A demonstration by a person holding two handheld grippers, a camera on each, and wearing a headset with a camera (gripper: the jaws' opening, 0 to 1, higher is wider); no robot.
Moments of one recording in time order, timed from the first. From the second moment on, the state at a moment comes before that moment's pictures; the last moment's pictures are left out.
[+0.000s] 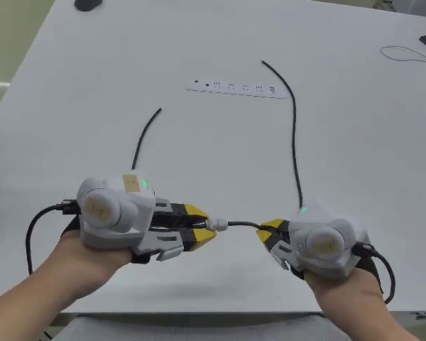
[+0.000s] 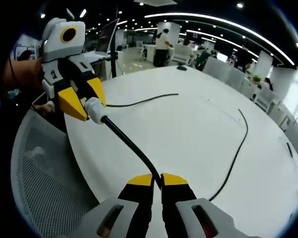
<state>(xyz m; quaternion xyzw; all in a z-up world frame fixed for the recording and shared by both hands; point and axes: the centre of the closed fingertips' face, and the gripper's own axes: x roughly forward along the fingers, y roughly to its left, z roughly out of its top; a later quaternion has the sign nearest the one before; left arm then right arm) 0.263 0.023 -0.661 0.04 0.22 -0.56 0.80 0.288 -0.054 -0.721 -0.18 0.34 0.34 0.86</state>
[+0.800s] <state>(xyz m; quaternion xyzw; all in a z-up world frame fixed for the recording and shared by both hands) 0.274 0.025 -0.642 0.02 0.20 -0.54 0.82 0.286 -0.055 -0.690 -0.21 0.32 0.35 0.86</state>
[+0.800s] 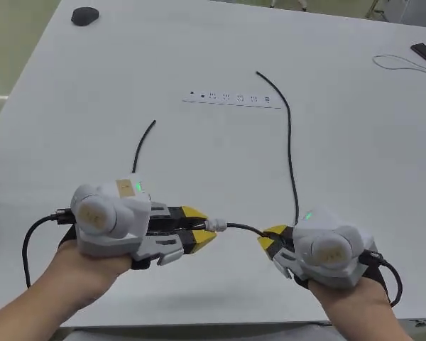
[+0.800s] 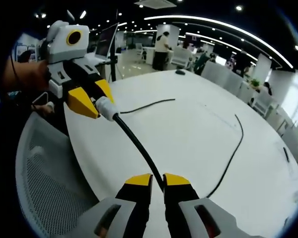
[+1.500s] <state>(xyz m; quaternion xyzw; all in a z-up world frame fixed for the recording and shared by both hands) 0.270 0.027 -0.648 0.04 0.21 -0.54 0.81 0.276 0.016 -0.654 -0.31 0.22 0.42 0.83</state>
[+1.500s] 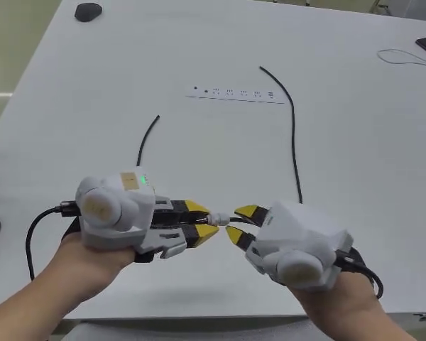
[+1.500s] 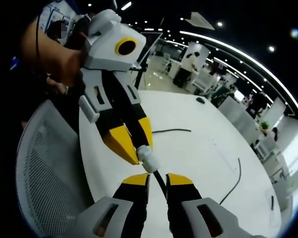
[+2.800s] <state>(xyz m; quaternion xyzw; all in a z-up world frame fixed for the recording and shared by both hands) 0.276 0.033 -0.651 0.03 0.21 -0.54 0.82 0.292 -0.020 -0.679 -0.19 0.29 0.37 0.86</state>
